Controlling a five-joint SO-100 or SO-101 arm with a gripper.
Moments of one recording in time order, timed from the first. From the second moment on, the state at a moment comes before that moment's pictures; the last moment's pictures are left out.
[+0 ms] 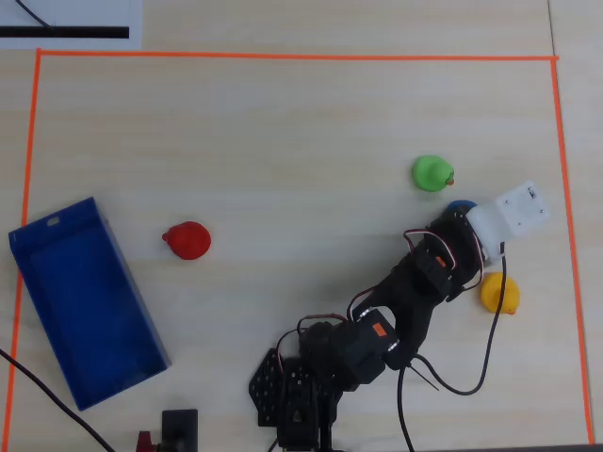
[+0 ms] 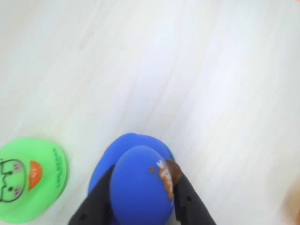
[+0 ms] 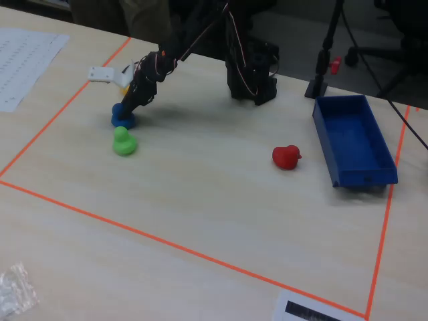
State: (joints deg) arm 55.8 86.1 127.3 -0.7 -76.2
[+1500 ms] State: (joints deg) arm -60.4 81.6 65.3 92.0 -21.4
